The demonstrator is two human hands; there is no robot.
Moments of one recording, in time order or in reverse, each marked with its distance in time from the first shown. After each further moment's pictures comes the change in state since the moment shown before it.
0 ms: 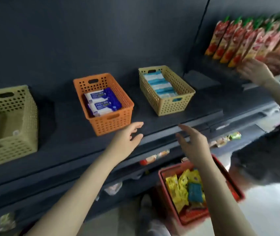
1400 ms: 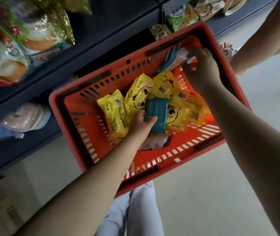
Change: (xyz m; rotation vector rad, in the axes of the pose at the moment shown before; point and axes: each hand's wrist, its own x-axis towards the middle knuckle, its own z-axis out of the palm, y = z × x) left_hand 0.024 -0.269 0.593 -0.152 -0.320 -0.912; right_hand 0.073 0.567 0.149 -0.079 -0.201 0.264
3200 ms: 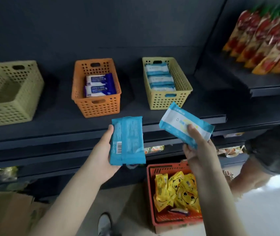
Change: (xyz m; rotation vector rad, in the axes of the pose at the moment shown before) left_hand -0.491 0.154 -0.374 -1.151 0.053 0.296; right_hand -0.243 -0.460 -0.234 1.453 -0.156 0.274
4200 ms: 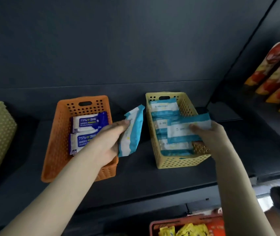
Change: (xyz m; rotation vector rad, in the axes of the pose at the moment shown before) left_hand 0.214 0.177 0.059 0.204 0.068 0.085; right_hand 0.249 -0.075 0.126 -0.779 -0.024 -0.218
